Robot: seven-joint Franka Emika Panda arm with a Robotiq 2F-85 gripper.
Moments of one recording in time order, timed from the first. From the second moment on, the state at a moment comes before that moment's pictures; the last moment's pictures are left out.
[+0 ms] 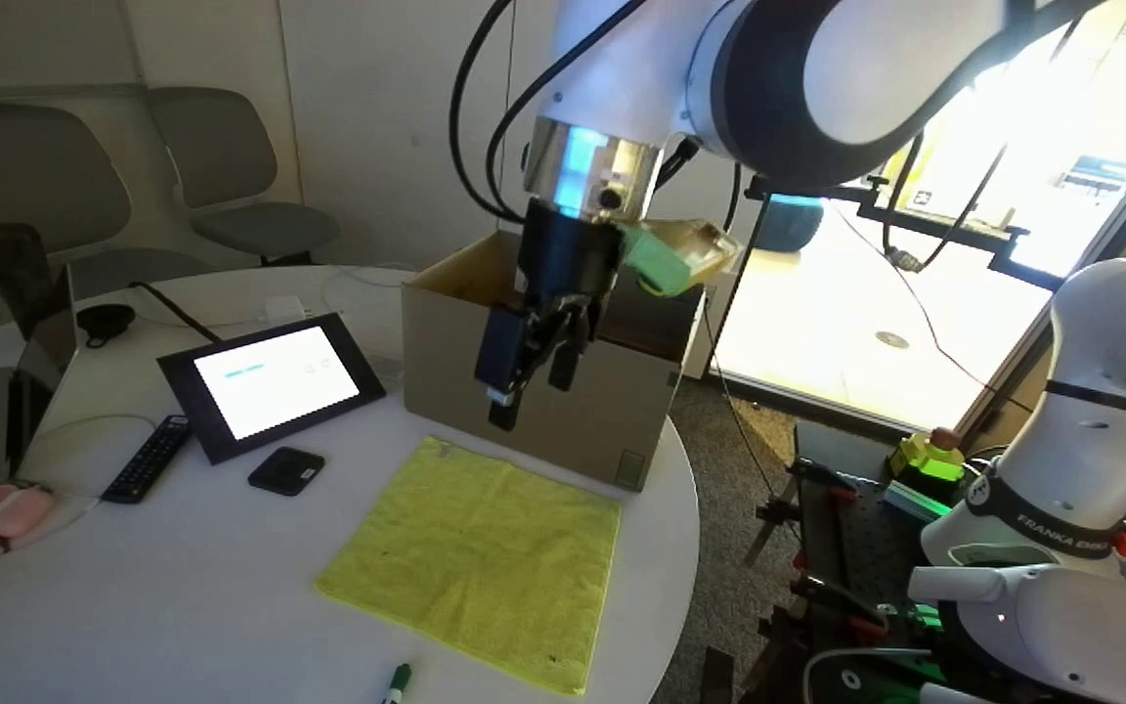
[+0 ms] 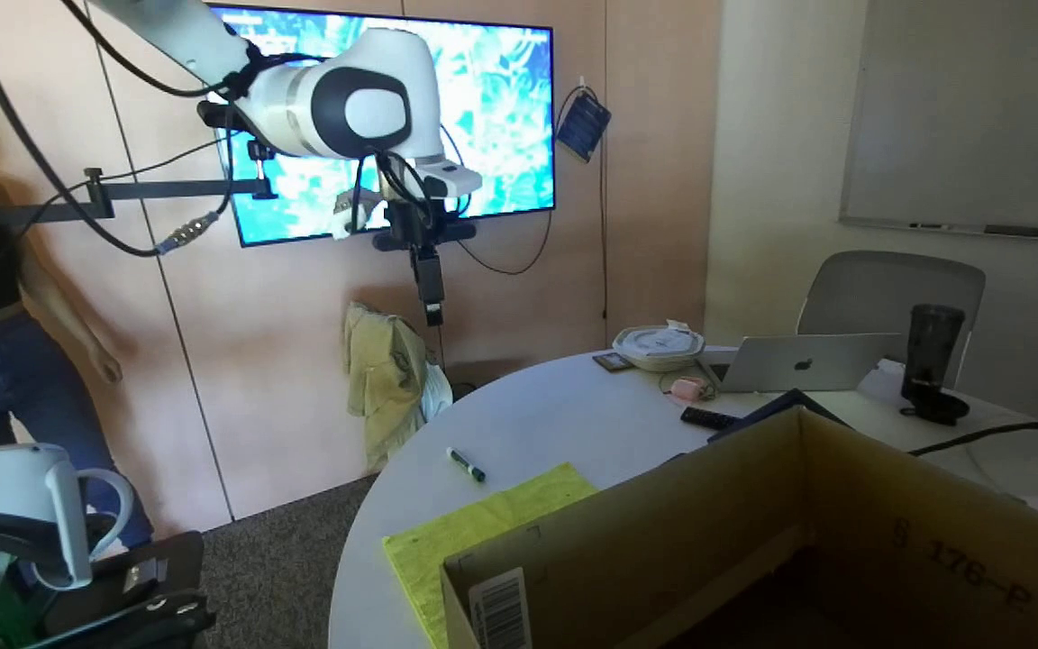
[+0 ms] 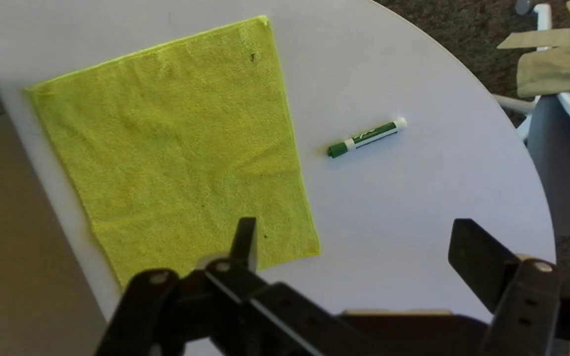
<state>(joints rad) 0.22 0.15 0.25 -2.03 0.05 2.29 0.59</state>
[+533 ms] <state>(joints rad) 0.38 0.43 0.20 -1.88 0.03 2.41 0.91</state>
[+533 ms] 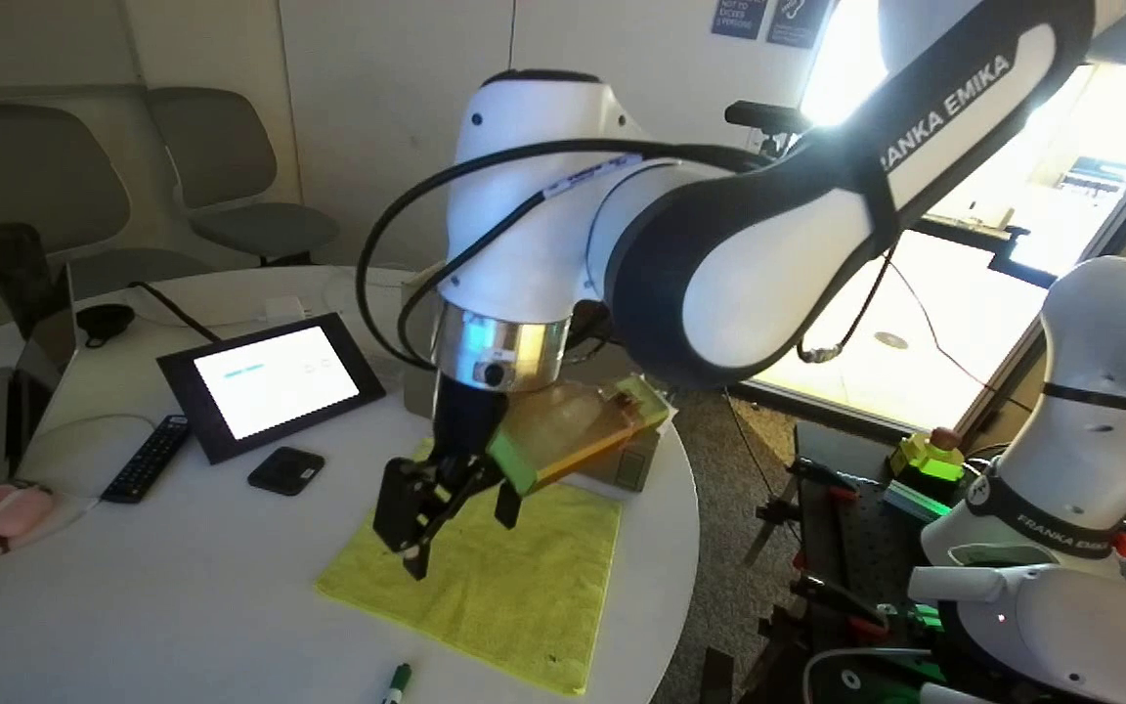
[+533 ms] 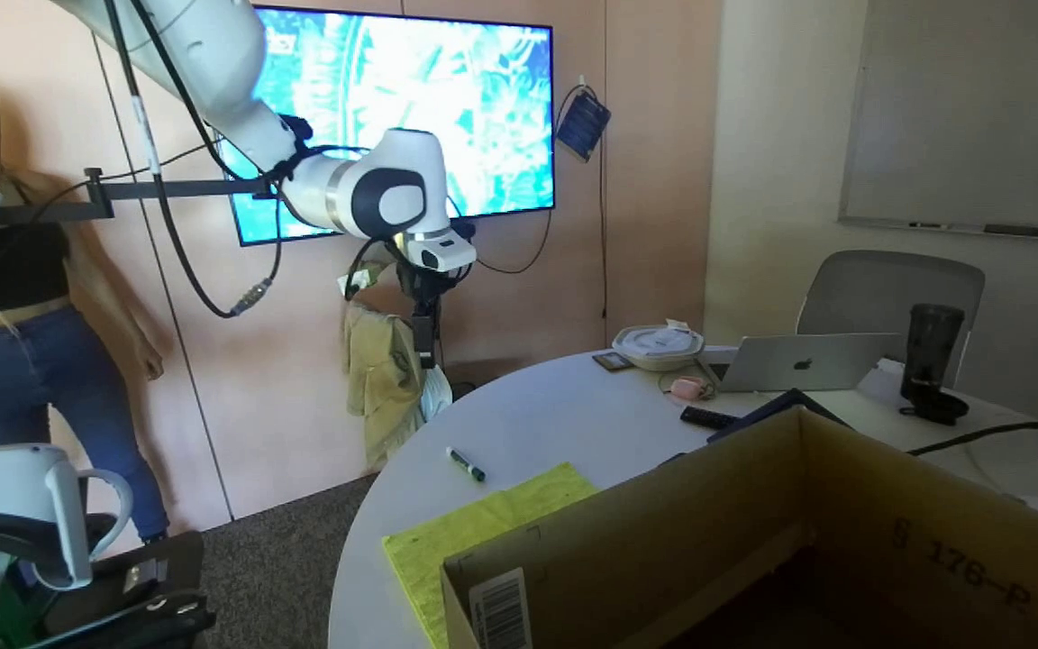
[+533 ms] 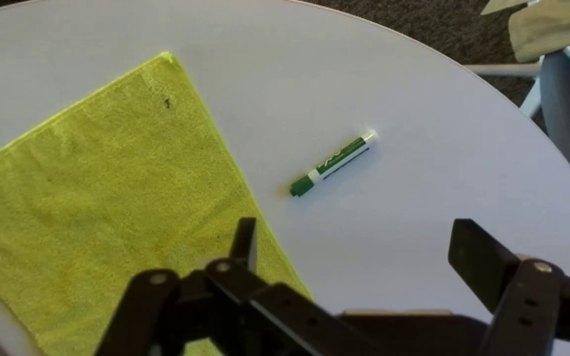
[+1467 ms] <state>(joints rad) 0.58 0.80 0.05 -1.56 0.01 2.46 1.38</state>
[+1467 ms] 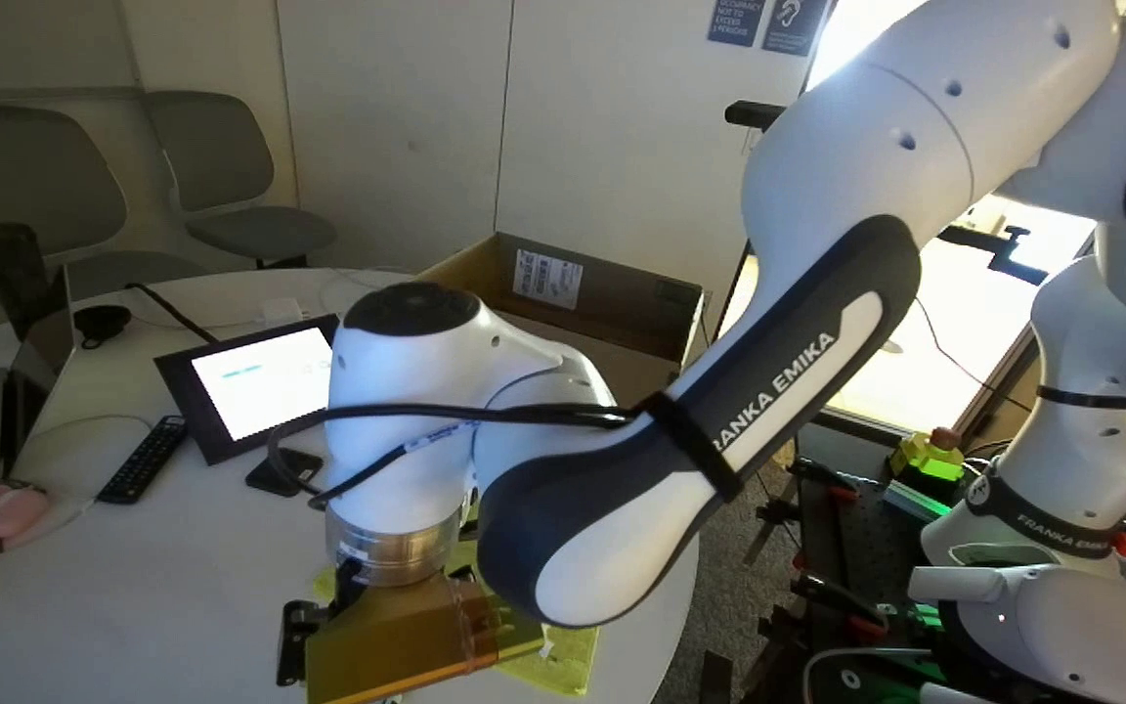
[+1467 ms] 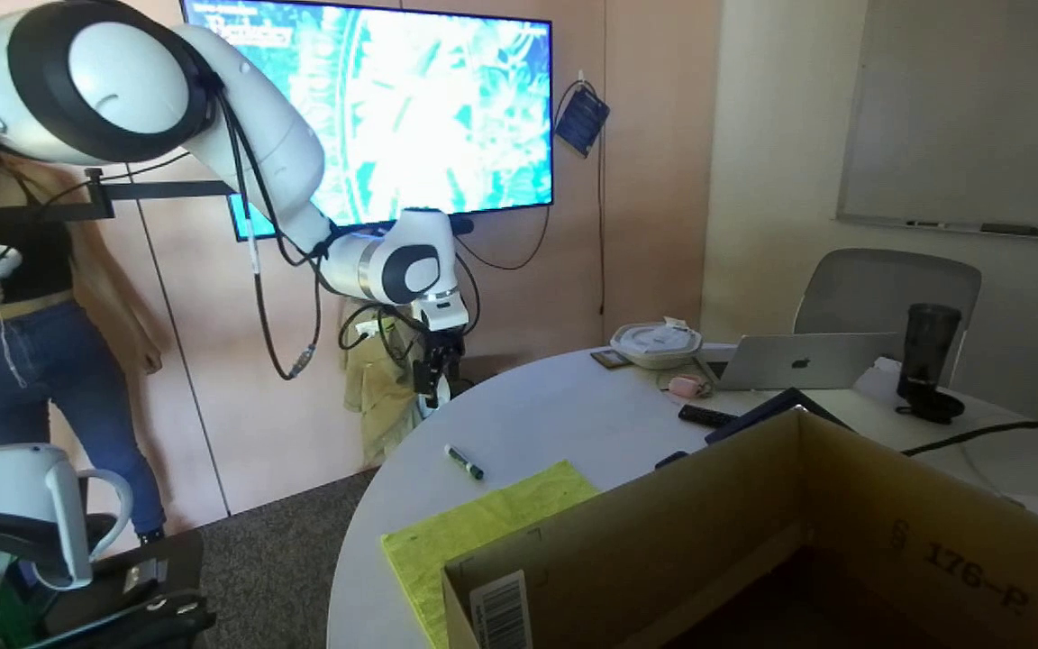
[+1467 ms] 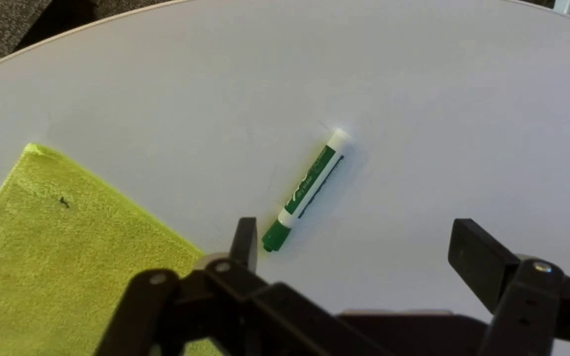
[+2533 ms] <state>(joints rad) 0.62 1.08 -0.02 -1.35 0.01 2.44 1.60</state>
